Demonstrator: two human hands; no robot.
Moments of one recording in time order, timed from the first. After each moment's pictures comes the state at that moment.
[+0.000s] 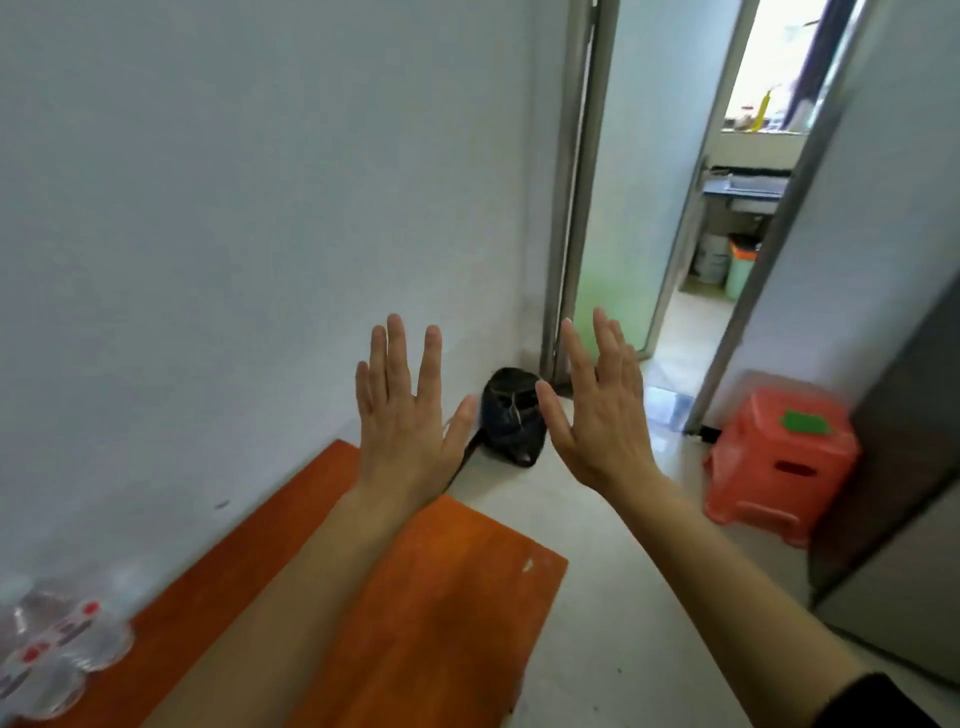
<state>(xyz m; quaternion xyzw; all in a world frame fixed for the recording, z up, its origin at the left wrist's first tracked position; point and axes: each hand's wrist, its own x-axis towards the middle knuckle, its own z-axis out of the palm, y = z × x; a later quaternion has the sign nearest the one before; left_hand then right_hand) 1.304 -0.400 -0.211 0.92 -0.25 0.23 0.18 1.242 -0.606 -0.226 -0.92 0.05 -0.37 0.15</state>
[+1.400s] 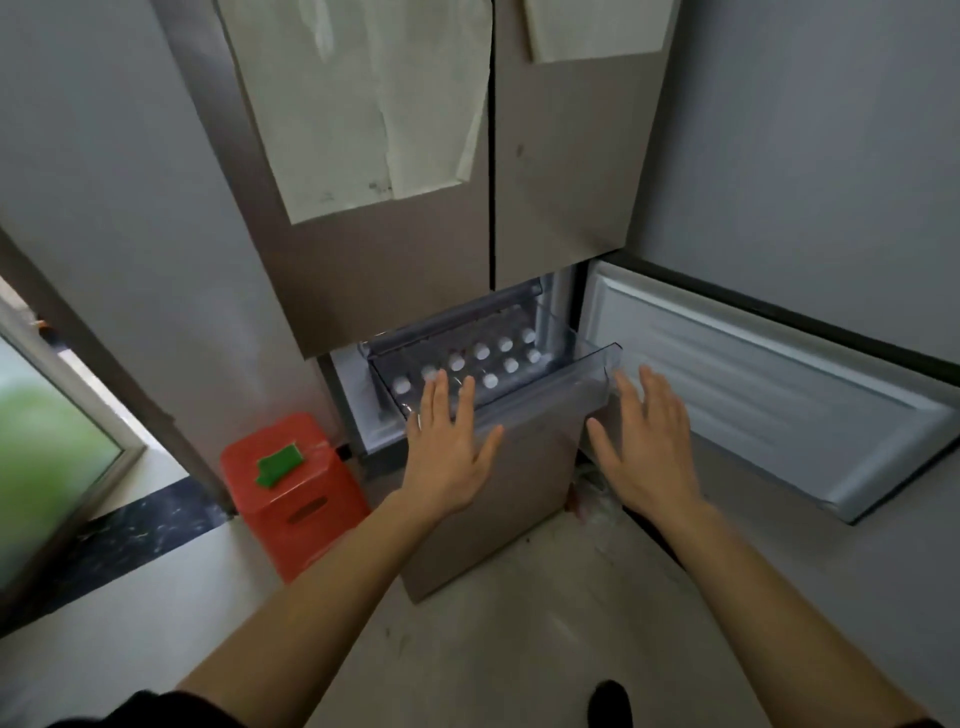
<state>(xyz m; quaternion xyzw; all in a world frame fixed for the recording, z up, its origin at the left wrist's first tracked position) 0.899 -1.347 -0.300 0.65 -0.73 -0.11 0.15 0.656 -1.342 -0.301 -0.70 0.67 -0.25 0.01</state>
